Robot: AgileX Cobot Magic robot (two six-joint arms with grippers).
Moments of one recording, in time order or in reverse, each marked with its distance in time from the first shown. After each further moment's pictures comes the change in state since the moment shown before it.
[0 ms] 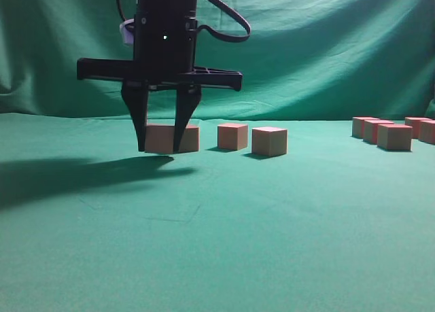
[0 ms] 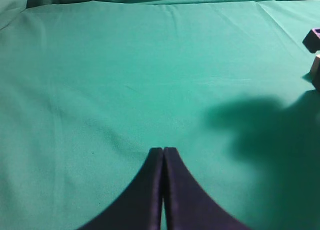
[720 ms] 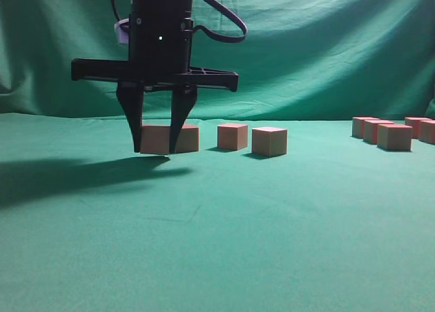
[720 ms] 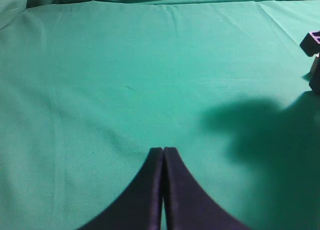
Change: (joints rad) left arm 0.000 0.000 0.000 0.000 0.000 0.000; right arm 0.010 0.001 0.000 -0.010 -0.009 0.001
